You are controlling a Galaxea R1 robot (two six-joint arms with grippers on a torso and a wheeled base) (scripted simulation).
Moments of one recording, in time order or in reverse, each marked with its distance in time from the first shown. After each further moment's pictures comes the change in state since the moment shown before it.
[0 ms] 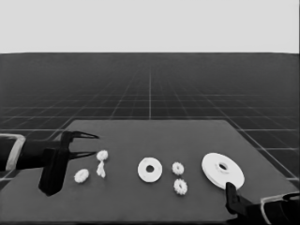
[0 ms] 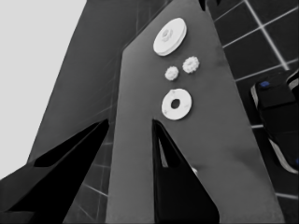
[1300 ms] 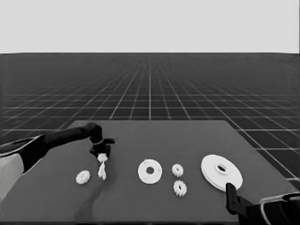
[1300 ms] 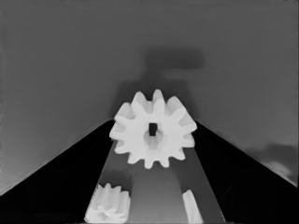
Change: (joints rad) left arm 0.490 0.848 -1.547 -0.120 0.637 -1.009; right arm -0.006 0.000 -0.003 0.000 0.000 0.000
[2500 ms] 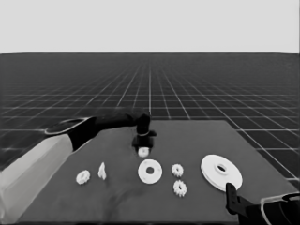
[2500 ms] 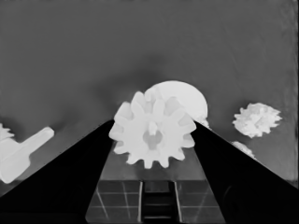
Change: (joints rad) left arm -0.162 0.420 0.156 -0.047 0.201 -0.549; right arm 0.000 0.000 0.000 0.000 0.000 0.000
